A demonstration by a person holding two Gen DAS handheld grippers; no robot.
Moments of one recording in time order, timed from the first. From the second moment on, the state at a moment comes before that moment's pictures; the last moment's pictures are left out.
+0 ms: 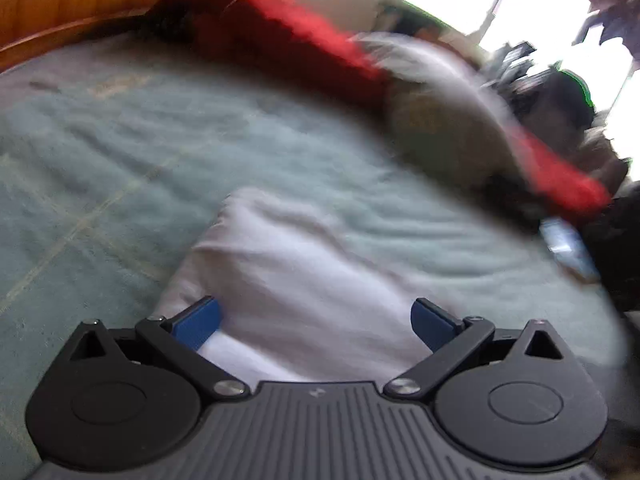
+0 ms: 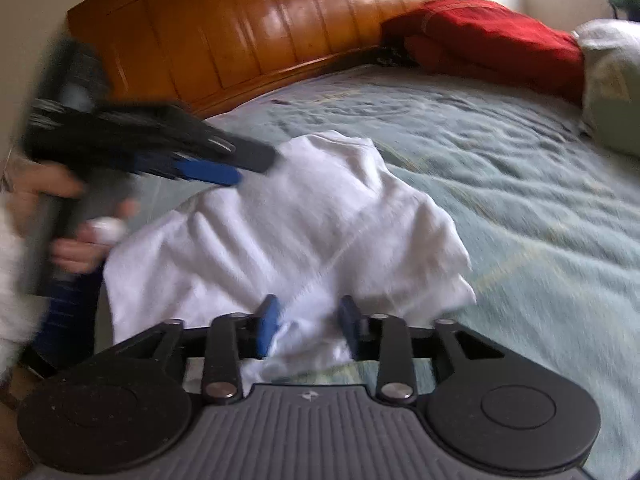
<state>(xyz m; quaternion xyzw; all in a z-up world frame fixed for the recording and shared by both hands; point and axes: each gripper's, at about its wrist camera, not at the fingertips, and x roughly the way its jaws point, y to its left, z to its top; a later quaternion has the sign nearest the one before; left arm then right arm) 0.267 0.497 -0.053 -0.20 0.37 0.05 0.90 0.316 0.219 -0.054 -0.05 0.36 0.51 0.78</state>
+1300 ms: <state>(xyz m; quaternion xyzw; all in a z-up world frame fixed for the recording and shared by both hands) 0.164 0.490 -0.046 -0.27 0.41 0.07 0.87 0.208 0.021 -0.022 0.05 0.36 0.43 0.83</state>
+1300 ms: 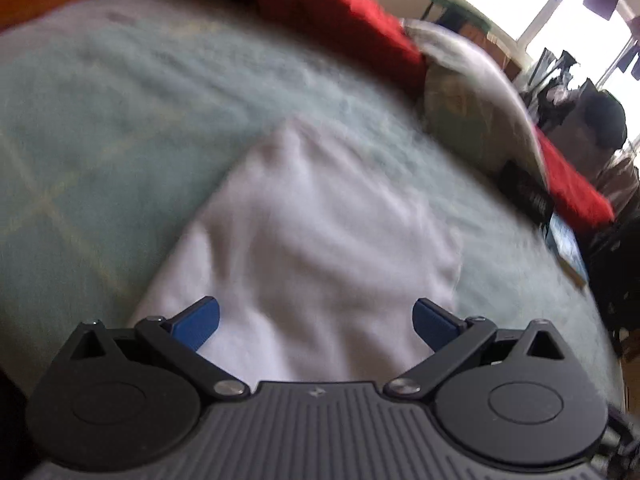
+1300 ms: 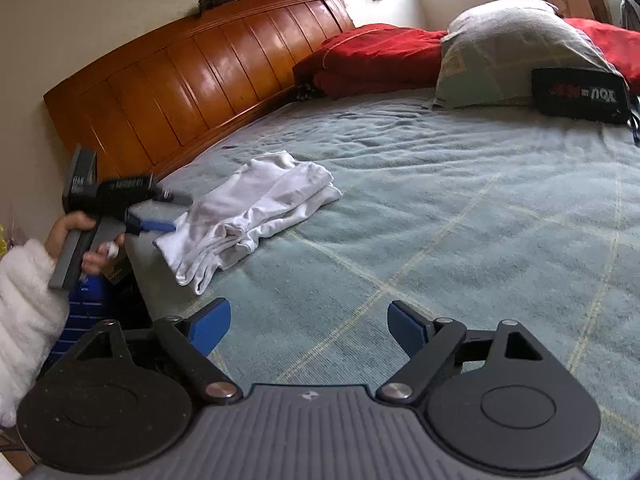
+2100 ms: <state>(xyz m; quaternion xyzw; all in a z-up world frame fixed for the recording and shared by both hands) 0.211 0.399 -0.024 -0.03 0.36 0.08 0.93 0.179 0.004 0.000 0.02 0.33 0.37 0.87</state>
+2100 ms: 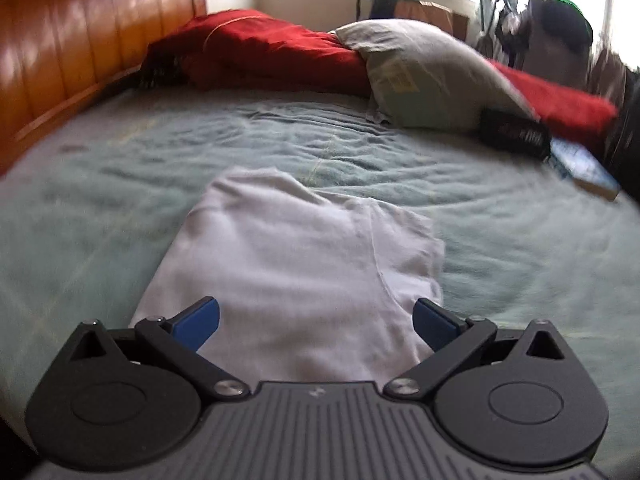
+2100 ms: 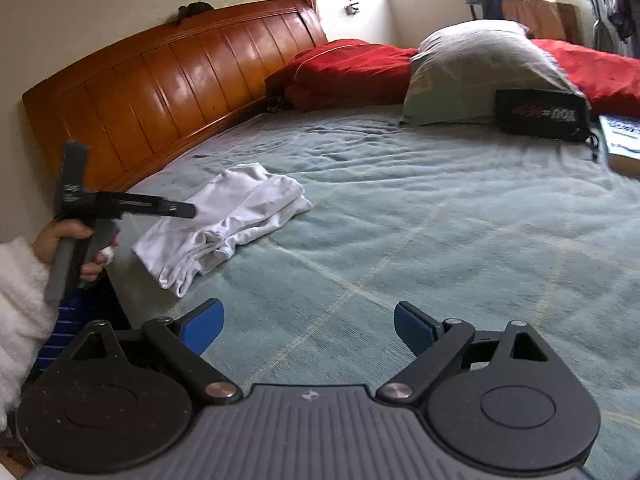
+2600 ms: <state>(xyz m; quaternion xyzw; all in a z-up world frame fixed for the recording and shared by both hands) 0.252 0.438 -0.024 -0.13 0.39 0.11 0.91 0.183 -0.015 -0.013 0.04 0.35 0.37 0.86</state>
